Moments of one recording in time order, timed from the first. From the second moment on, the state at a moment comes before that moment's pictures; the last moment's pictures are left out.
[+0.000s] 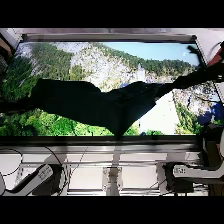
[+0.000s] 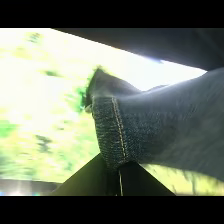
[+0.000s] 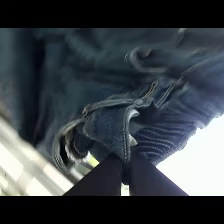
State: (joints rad) left arm 0.63 -1.07 1.04 1.10 -1.28 -1.17; right arm -0.37 -1.41 1.53 -0.91 1.60 0.93
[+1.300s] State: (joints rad) left arm 0.83 -1.55 1.94 1.14 -1.62 -1.47; right arm -0.72 -1.58 1.99 -0.84 1.63 1.39
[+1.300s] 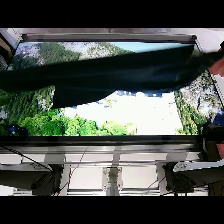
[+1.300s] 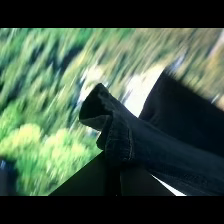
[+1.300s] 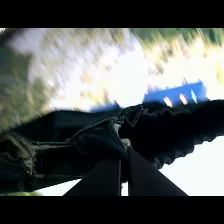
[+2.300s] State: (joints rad) left arm 0.67 -1.41 1.13 1.61 -1.60 -1.38; right arm -0.74 -1.20 1.07 -1.49 1.54 1.30
